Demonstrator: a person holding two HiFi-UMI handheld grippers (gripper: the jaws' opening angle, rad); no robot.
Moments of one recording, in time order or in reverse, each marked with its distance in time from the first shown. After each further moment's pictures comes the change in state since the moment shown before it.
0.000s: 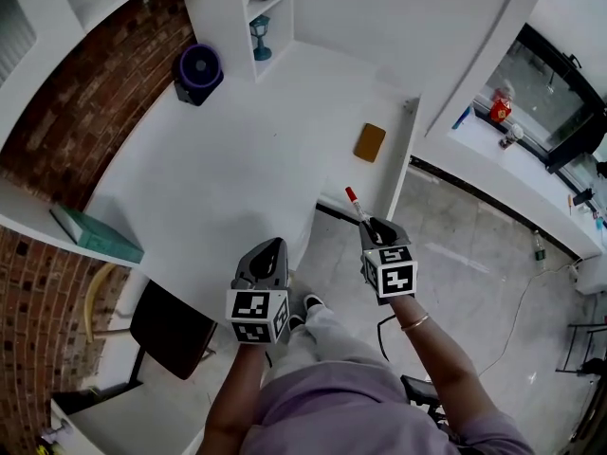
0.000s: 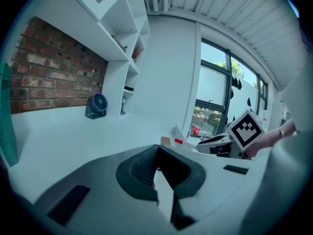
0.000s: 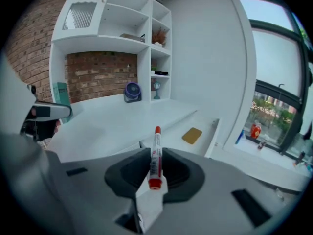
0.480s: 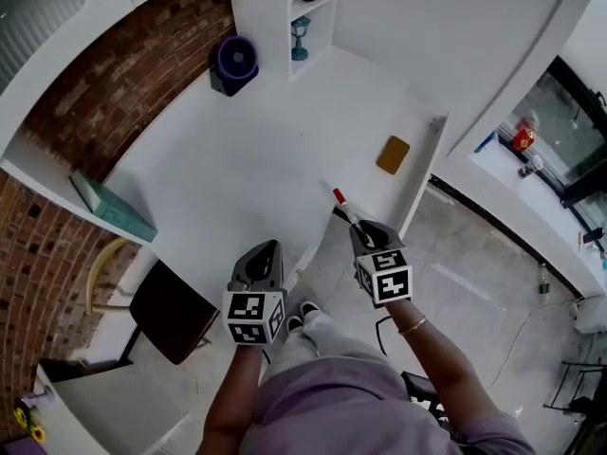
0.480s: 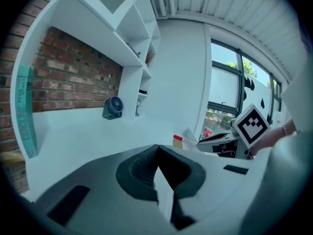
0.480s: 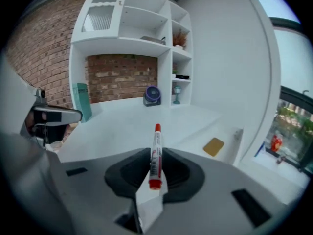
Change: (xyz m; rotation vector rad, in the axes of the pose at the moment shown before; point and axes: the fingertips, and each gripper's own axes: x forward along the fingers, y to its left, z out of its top) left arm -0.032 0.038 -0.007 -0.046 -0.034 0.150; right arm 0.016 0.064 0.027 -0.116 -0.046 0.192
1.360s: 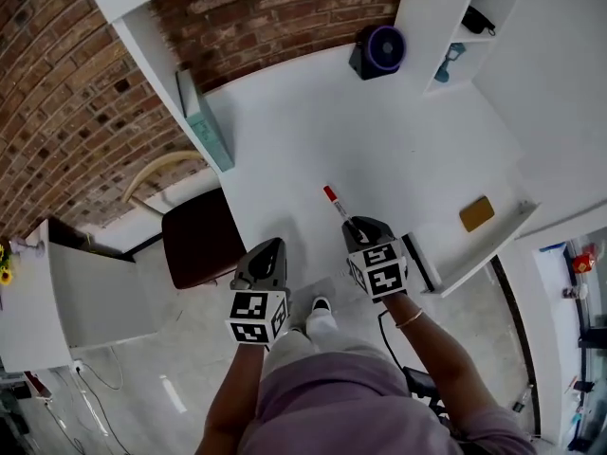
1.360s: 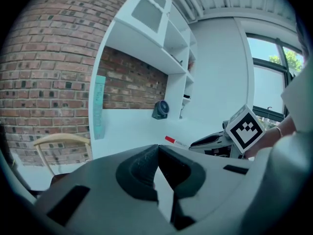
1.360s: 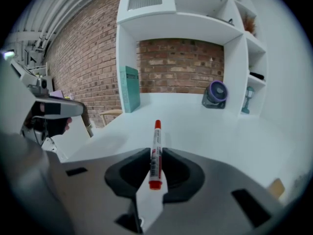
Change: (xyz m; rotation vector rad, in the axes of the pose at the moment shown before) left arm -0.104 0.091 -0.037 -0.172 -0.058 0.499; right arm 0.087 0.176 0.024 -0.364 0.038 0.522
